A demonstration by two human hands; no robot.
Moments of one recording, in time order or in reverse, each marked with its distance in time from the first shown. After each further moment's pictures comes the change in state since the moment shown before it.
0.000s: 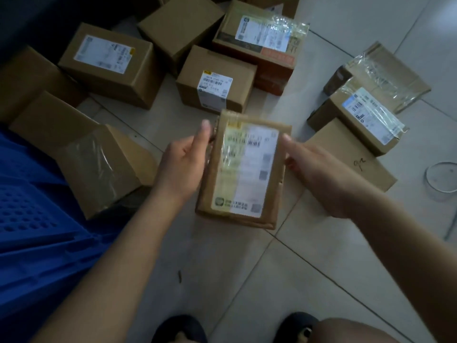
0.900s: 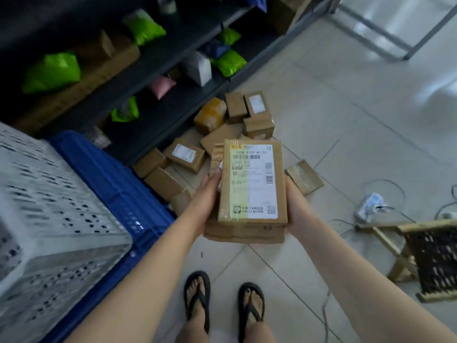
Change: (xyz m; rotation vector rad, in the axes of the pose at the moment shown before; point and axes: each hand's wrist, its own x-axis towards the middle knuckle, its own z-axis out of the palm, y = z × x) left_hand -0.221 0.413 -0.137 -0.400 -0.099 -0.330; right_hand -0.338 -0.324 -0.129 0.617 -0.033 0.197
